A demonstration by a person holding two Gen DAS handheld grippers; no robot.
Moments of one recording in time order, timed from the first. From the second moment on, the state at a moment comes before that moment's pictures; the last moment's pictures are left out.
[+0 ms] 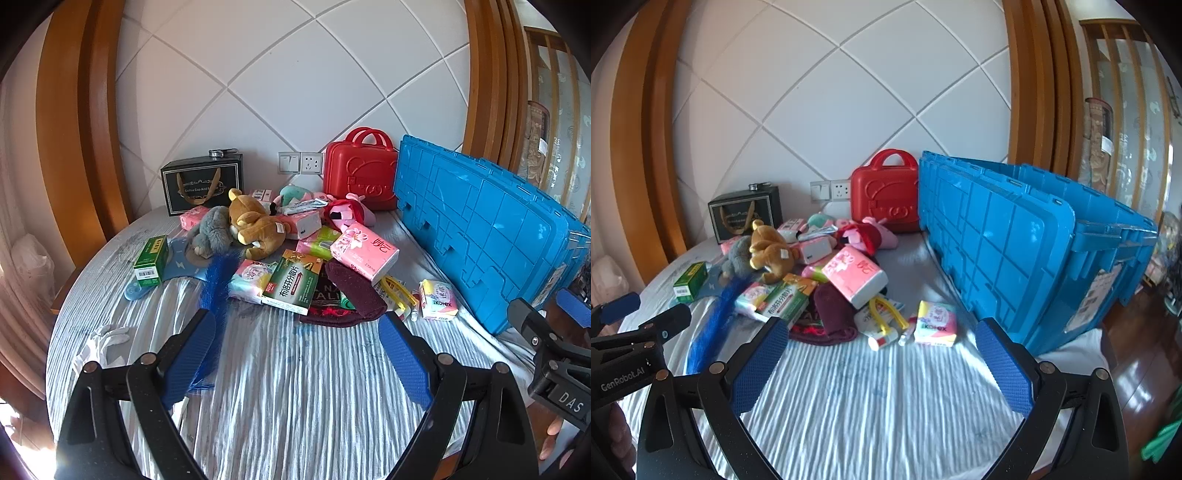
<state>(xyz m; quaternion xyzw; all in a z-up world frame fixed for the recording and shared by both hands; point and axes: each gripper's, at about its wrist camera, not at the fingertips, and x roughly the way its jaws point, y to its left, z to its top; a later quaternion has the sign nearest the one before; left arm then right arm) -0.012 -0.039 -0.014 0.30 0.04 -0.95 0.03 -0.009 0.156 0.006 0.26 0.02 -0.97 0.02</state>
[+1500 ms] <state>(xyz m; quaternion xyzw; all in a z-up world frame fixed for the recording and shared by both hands) -0.309 -0.043 -0.198 0.51 -0.03 -0.86 0.00 -0.261 0.130 -0.128 0.45 0.03 -0.89 0.07</state>
